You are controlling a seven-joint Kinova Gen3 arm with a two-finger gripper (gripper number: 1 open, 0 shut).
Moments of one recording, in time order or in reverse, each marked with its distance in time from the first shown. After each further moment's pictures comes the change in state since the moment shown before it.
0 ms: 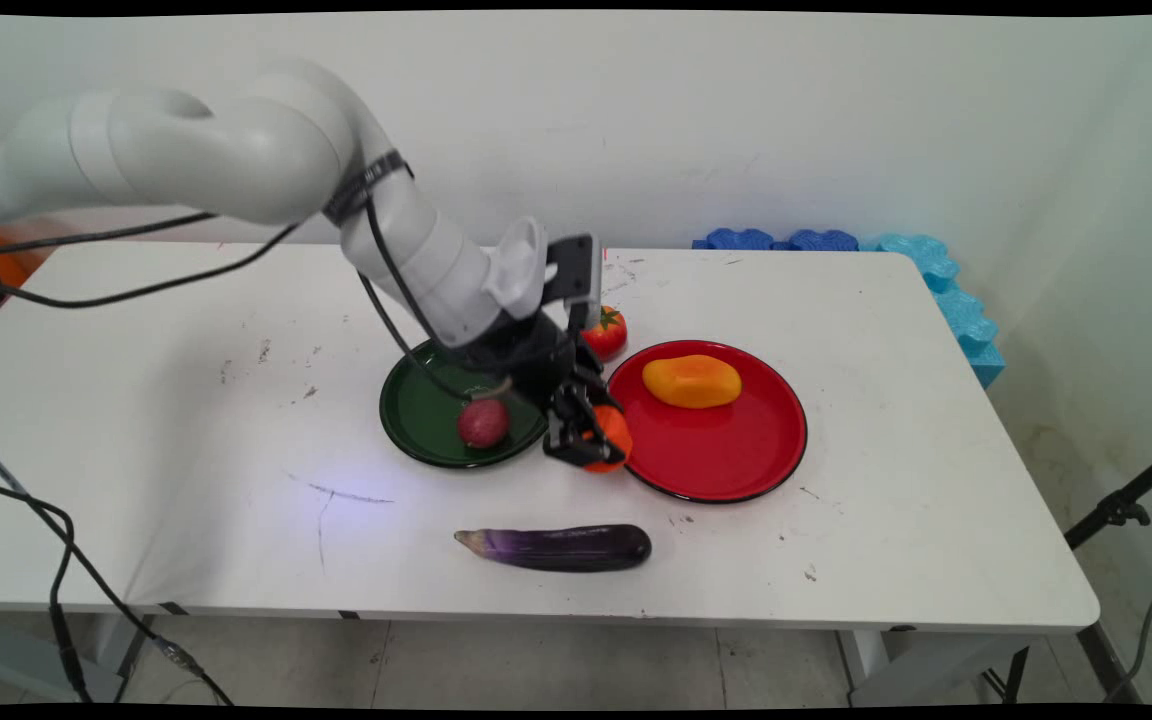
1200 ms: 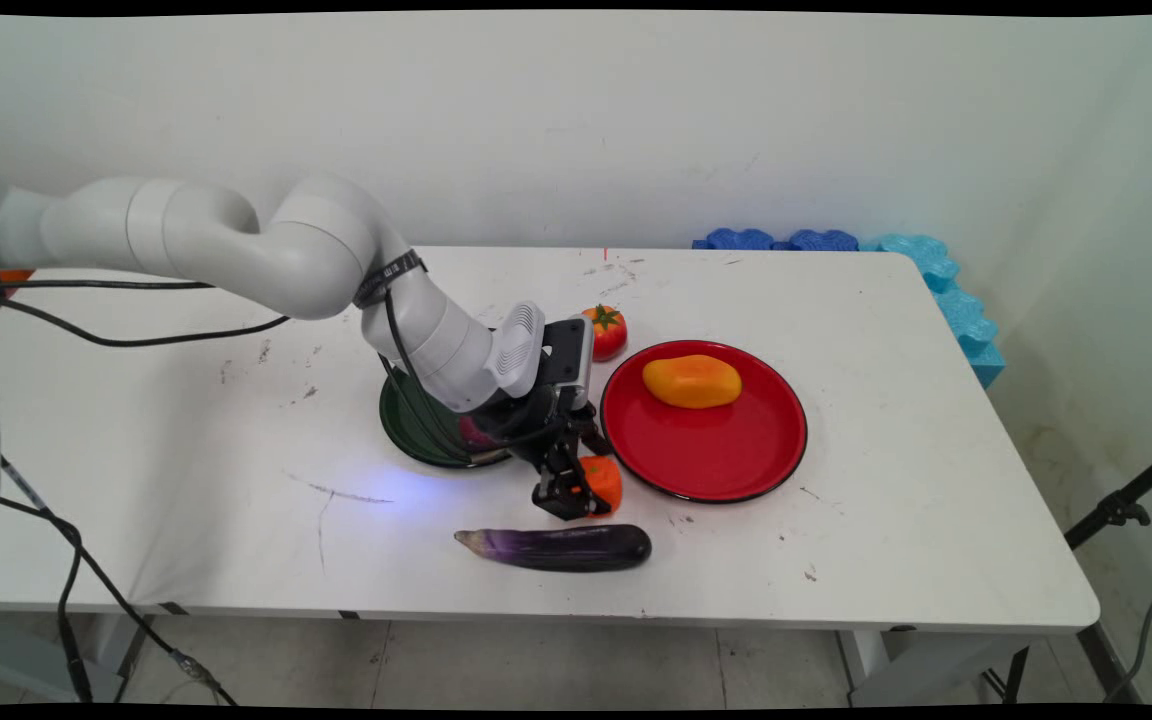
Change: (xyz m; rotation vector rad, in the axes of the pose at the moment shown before) arm -0.048 0.005 0.061 -0.010 0.001 0.058
